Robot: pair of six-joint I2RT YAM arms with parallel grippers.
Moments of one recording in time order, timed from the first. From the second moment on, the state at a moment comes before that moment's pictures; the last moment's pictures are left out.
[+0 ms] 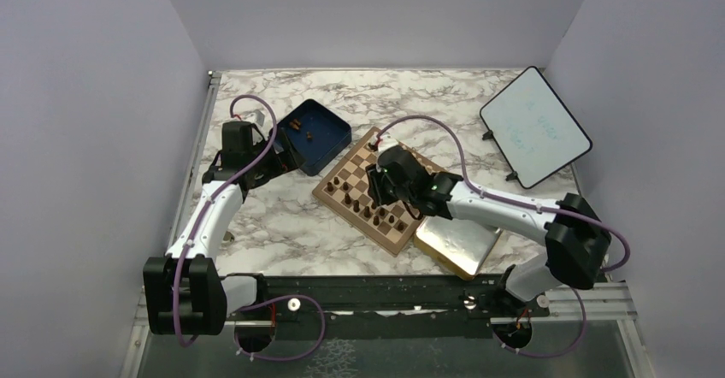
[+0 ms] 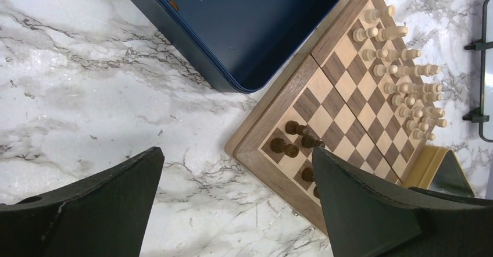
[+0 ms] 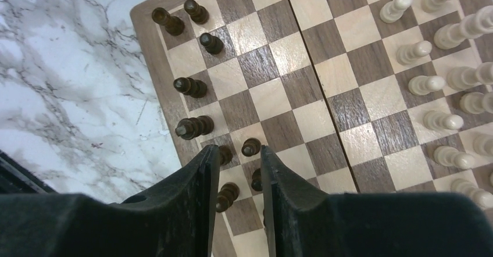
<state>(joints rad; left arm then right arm) -0.02 1.19 0.82 -0.34 0.31 -0.43 0.94 1.53 1.01 -0.19 0.20 0.33</state>
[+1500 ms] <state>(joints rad) -0.17 2.07 1.60 -0.50 -0.06 -0.33 0.94 1.15 0.86 -0.11 0.11 0.29</state>
